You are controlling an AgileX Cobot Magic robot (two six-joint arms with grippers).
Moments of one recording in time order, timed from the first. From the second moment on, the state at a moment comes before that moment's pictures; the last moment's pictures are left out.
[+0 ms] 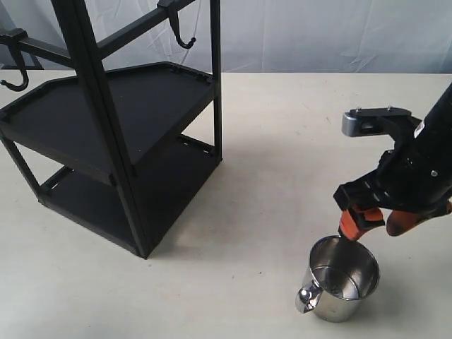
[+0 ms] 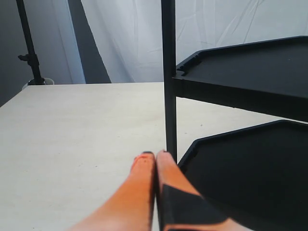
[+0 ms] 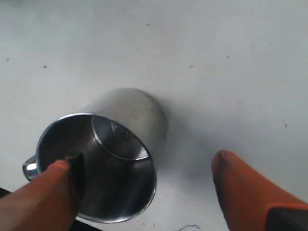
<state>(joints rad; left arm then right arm) 0.02 0.00 0.00 0.04 0.24 -0.01 0.28 1.49 -0.87 0.27 1.04 -0.18</state>
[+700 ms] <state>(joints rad) 0.02 0.00 0.00 0.04 0.24 -0.01 0.30 1.53 -0.75 0.28 0.89 -0.18</state>
